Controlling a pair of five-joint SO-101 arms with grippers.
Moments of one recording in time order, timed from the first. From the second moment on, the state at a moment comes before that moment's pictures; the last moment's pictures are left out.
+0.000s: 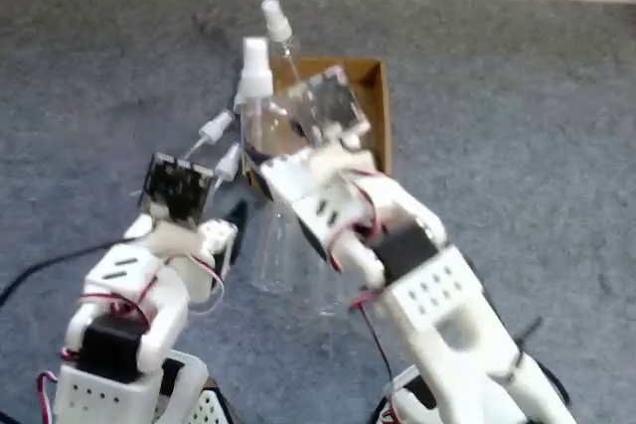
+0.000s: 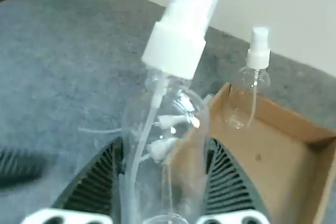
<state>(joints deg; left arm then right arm) 8.3 -82.9 61.2 63.4 -0.2 -37.6 -38.5 31.7 38.1 0.0</state>
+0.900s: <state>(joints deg) 4.5 -76.4 68.5 45.5 -0.2 -37.2 -37.7 15.0 57.5 2.0</state>
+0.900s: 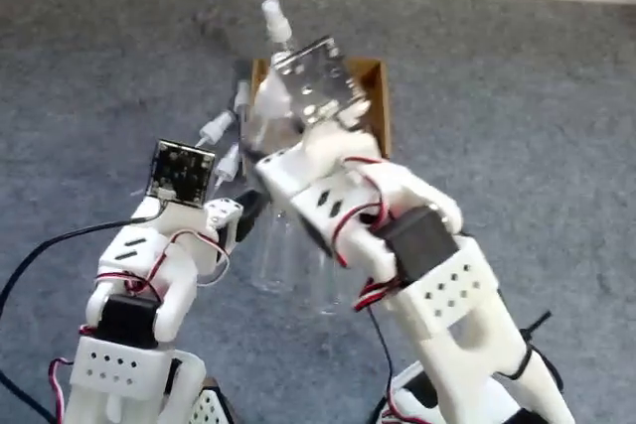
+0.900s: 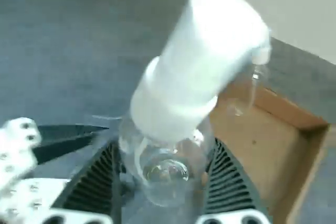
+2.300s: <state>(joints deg) -4.1 -90.0 78.5 45.2 -0.2 -15.2 25.5 -2.9 16.8 5.8</state>
